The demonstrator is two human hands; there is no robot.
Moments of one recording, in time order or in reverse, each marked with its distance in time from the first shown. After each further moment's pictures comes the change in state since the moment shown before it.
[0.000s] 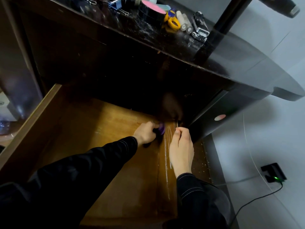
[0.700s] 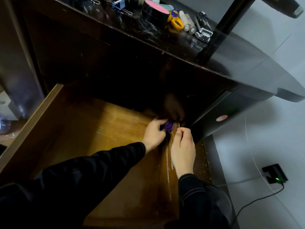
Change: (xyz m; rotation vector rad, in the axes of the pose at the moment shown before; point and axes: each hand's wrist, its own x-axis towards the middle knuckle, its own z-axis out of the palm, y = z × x) left_hand -0.007 0.022 0.024 -0.383 0.236 0.012; right_hand 0.000 0.001 0.000 -0.006 0.010 -0.021
